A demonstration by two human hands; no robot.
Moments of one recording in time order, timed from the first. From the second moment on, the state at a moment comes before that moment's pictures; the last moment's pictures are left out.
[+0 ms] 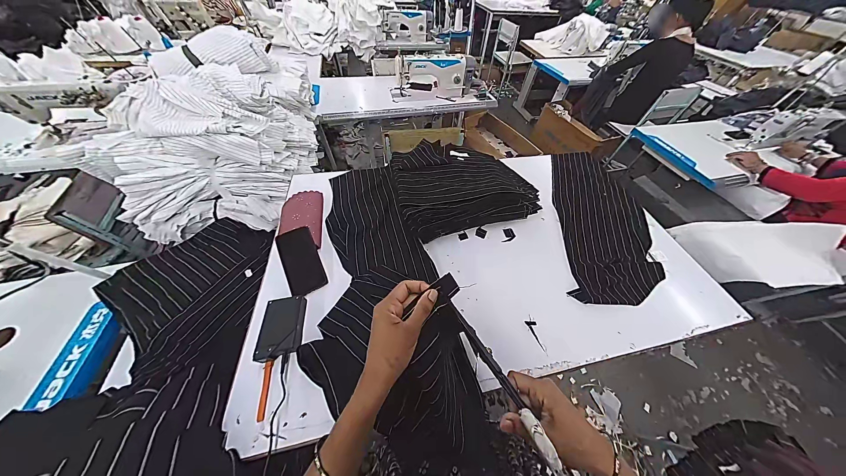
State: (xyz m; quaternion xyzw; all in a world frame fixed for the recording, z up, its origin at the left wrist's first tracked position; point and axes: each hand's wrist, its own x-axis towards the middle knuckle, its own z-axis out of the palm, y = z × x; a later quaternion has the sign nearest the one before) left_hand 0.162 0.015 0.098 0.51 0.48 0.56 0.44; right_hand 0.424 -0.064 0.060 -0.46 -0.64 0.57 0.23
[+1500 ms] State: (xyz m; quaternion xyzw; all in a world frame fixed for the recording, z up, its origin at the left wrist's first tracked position) left_hand 0.175 -0.006 0.074 0.59 0.32 0.66 0.34; right_hand 0.360 0.046 0.156 -0.35 -0.75 0.50 0.26
